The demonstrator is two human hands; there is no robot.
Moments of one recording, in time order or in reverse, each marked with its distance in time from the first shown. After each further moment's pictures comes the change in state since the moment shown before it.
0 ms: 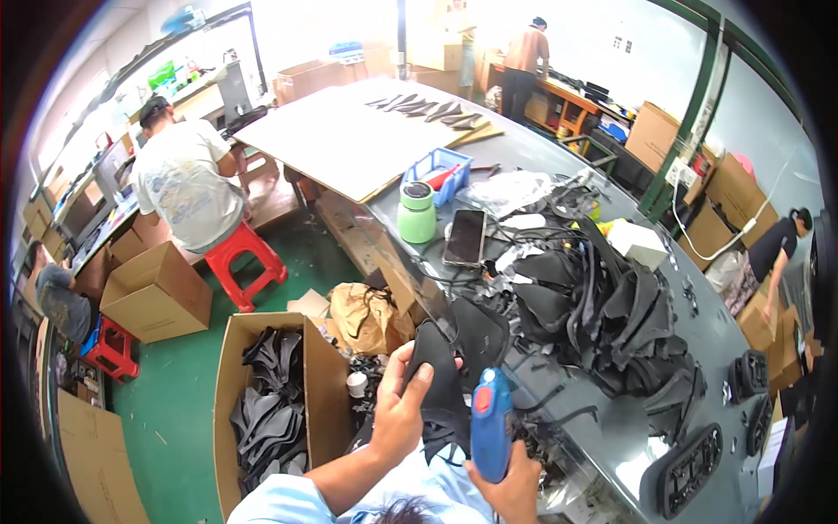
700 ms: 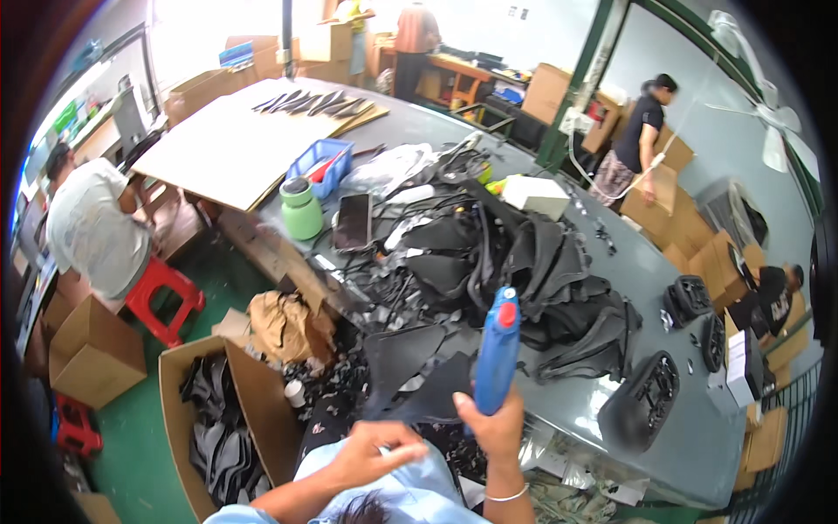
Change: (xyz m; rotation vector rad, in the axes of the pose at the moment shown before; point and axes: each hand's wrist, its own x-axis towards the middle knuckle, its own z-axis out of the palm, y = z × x) left_hand -0.035 -0.023 -0.007 0.614 -0.781 -0.317; right_hand 0.031 0.040 -0.027 0.503 0.364 0.222
